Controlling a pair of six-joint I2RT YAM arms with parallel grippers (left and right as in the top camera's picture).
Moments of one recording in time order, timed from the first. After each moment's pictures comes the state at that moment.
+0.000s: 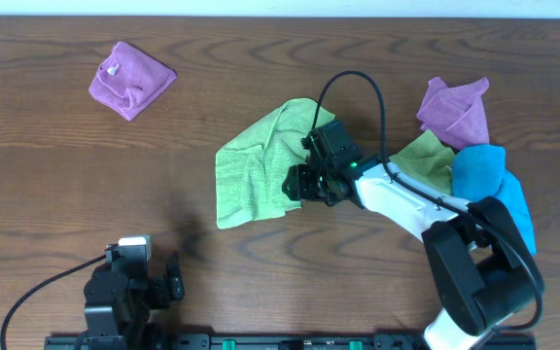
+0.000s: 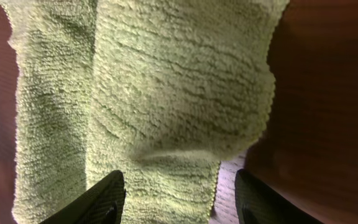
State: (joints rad) left arm 0.01 0.03 0.31 -0.99 0.02 -0.04; right arm 0.51 1.83 1.00 -0.32 -0.34 0.54
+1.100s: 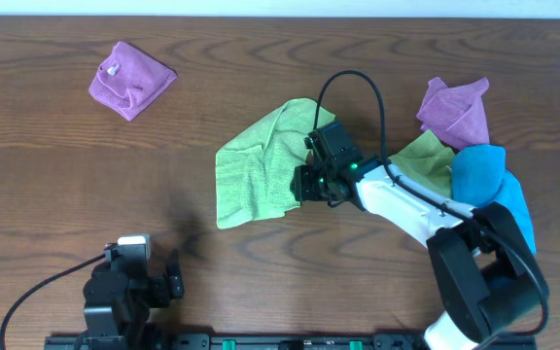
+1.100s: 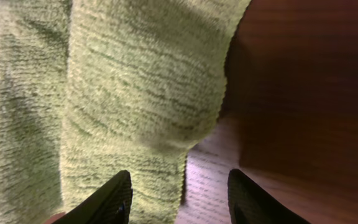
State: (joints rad) left arm 0.01 0.02 0.31 -0.97 0.02 -0.04; right arm 0.52 1.80 1.00 -0.36 -0.21 0.51
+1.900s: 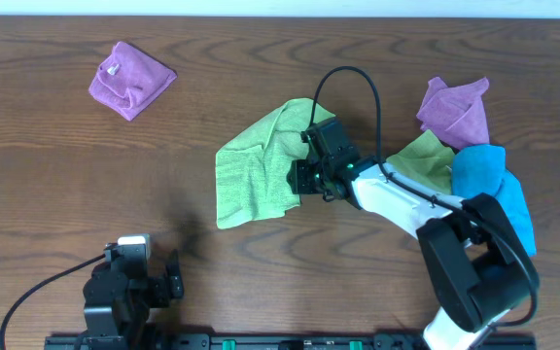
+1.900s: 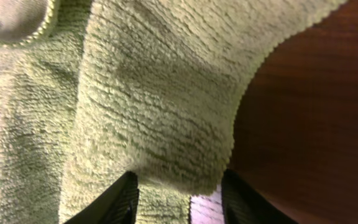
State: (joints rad) left arm 0.01 0.03 0.31 -0.97 0.02 -0.04; right arm 0.52 1.85 1.00 -0.23 -0.21 0.51
